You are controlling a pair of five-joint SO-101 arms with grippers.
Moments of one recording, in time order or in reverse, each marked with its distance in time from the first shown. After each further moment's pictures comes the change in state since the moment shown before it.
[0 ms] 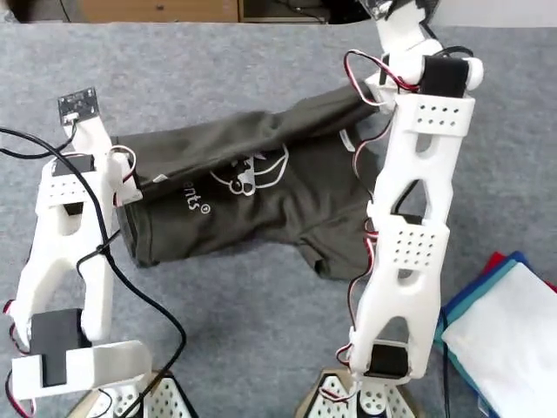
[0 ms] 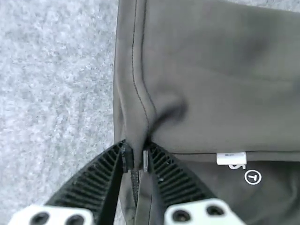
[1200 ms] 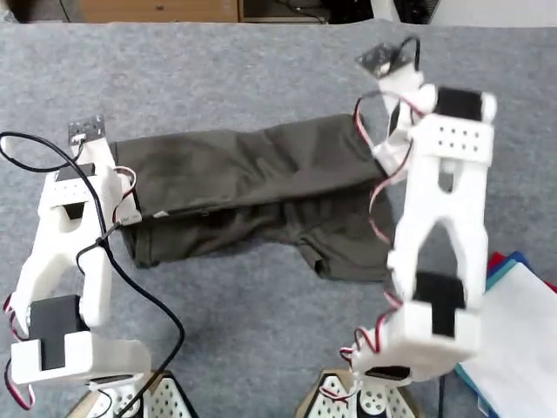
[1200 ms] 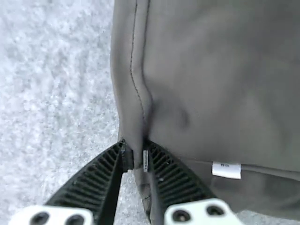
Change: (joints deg) left arm -1.6 4.1 3.8 3.2 -3.4; right arm 3.5 -46.5 85.6 -15.6 4.7
